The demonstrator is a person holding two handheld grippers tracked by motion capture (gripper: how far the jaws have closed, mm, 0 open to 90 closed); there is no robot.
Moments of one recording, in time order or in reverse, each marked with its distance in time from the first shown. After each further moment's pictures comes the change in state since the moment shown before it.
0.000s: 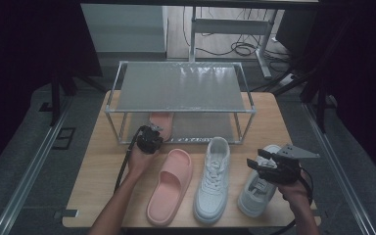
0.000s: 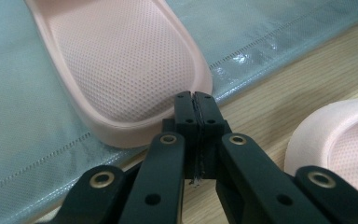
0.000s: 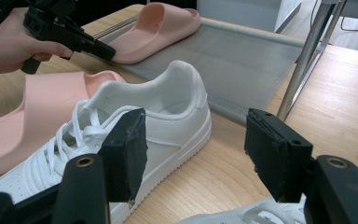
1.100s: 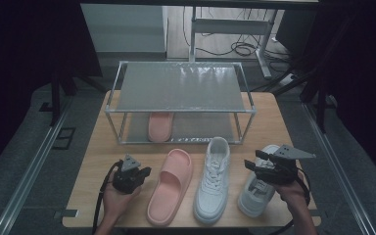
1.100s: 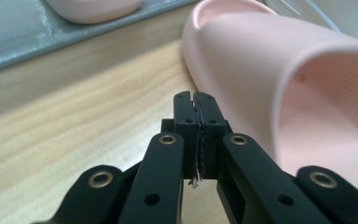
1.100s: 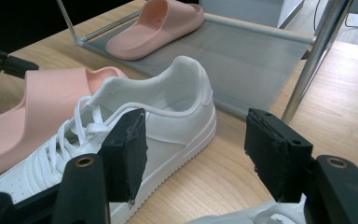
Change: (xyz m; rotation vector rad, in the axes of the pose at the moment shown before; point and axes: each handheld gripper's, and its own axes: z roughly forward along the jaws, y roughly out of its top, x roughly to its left) left arm -0.028 -0.107 -0.096 -0.136 -0.145 -0.061; right arm 0.005 -0.002 0.006 0.018 0.008 -0.003
